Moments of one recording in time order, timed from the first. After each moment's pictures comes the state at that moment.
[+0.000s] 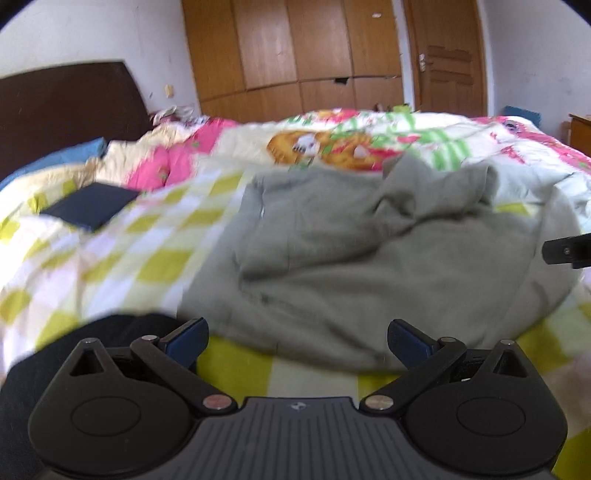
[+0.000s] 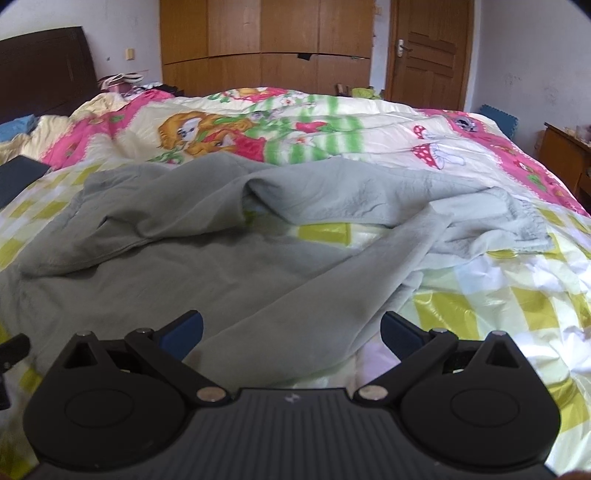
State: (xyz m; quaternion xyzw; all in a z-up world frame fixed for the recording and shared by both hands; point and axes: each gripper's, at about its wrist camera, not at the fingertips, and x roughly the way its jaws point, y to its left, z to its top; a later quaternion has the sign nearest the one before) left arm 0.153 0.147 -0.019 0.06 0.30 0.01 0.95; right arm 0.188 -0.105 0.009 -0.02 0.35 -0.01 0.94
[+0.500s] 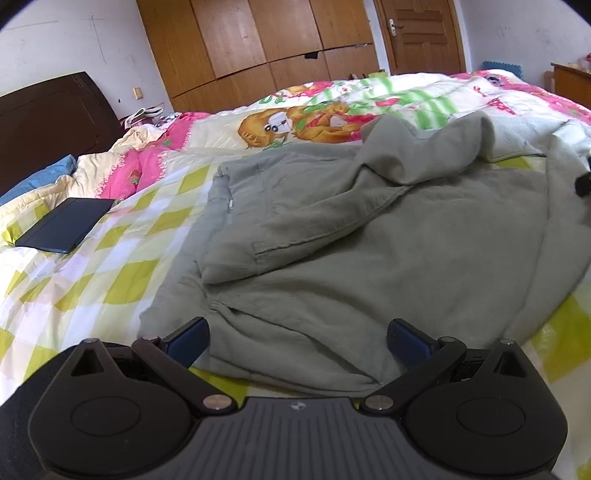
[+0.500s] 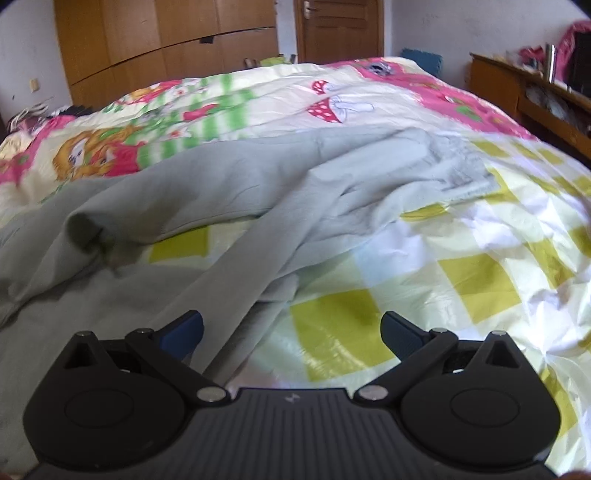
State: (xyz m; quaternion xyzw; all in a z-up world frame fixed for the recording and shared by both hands) left arm 0.186 0.127 -0.042 0.12 0.33 -0.01 0.94; right arm 0.236 -0.204 -0.008 0.08 0.38 -0.12 0.91
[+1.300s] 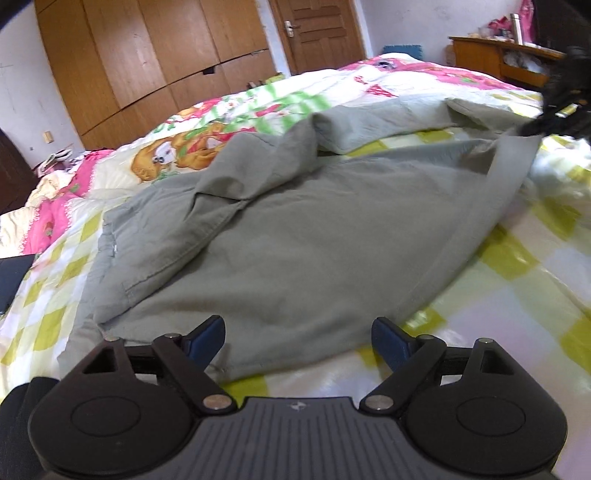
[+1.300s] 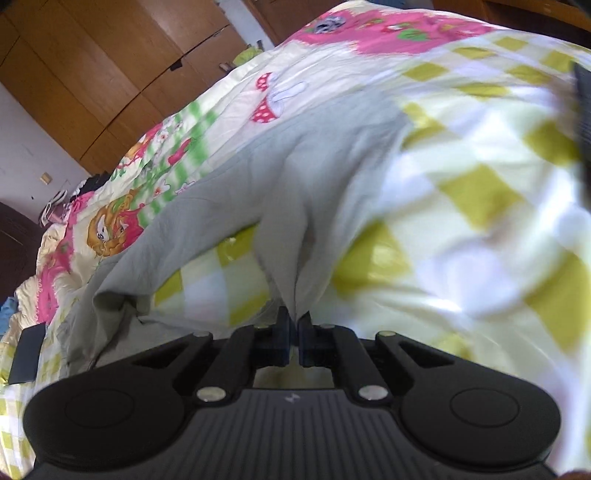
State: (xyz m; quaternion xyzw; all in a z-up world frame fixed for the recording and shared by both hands) left arm 0.140 0.055 -0.030 0.18 0.34 -0.16 0.91; right arm 0.154 -0.340 0.022 0.30 0.39 -0.06 0.87
